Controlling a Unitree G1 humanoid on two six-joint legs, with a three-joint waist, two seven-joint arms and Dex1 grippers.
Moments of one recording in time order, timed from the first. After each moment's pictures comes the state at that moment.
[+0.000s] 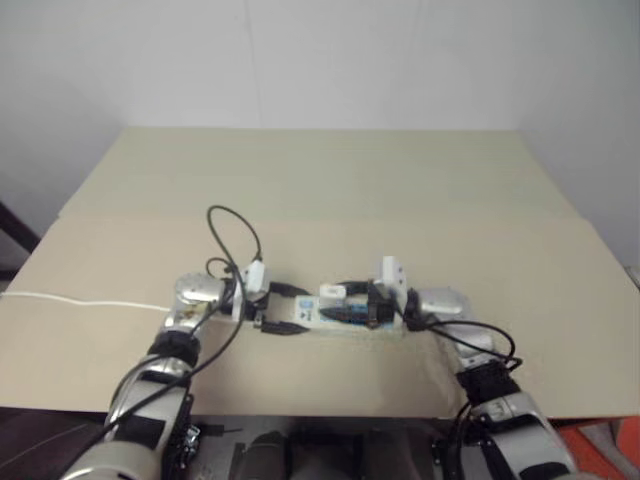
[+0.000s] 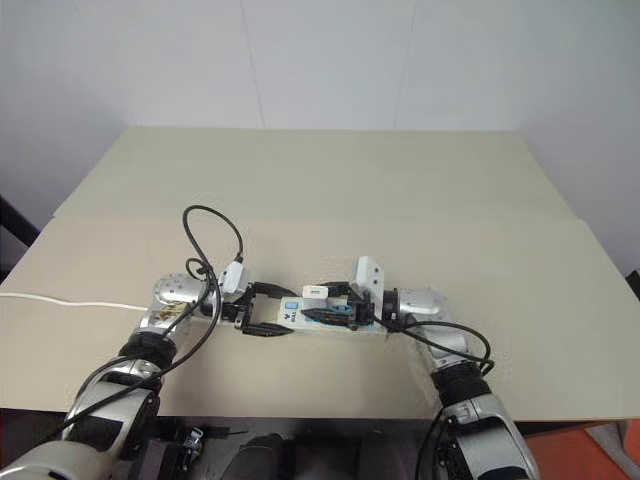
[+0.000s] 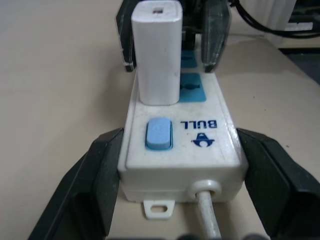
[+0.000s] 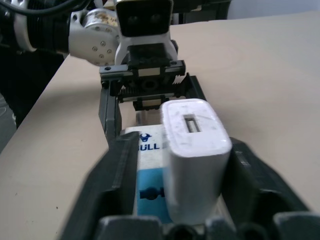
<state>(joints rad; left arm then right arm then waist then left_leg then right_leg) -0.67 0.38 -0.11 0.86 -0.20 -0.35 -1.58 -0.47 -0.32 0.20 0.32 0.28 -0.02 1.20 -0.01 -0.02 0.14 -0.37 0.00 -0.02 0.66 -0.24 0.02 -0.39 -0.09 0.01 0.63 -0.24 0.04</state>
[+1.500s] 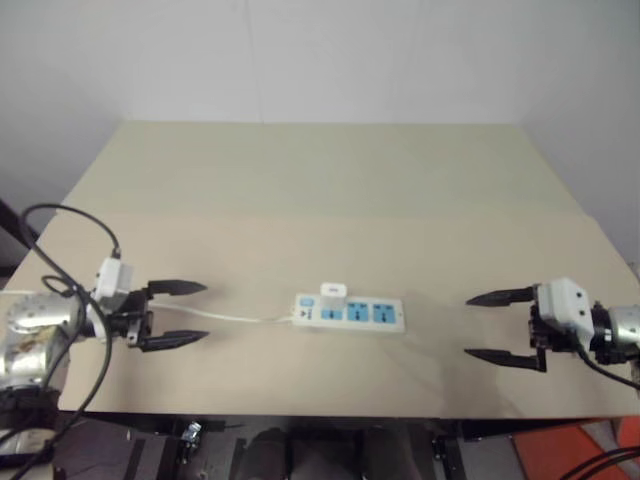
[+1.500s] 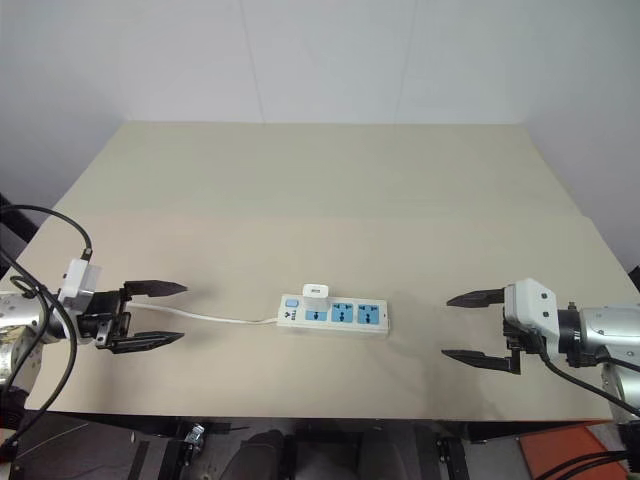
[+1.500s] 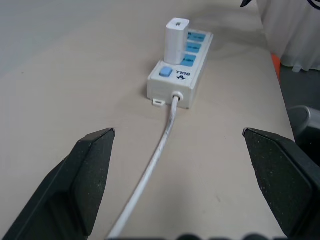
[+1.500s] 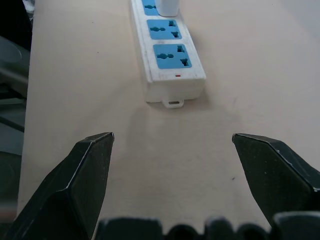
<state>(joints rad) -0.25 0.86 0.17 0.33 -0.55 0.00 -1.60 -0.03 -0.96 -0.24 0.02 0.42 -0.08 1.42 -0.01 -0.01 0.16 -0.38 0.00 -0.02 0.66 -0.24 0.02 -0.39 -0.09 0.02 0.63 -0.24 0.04</state>
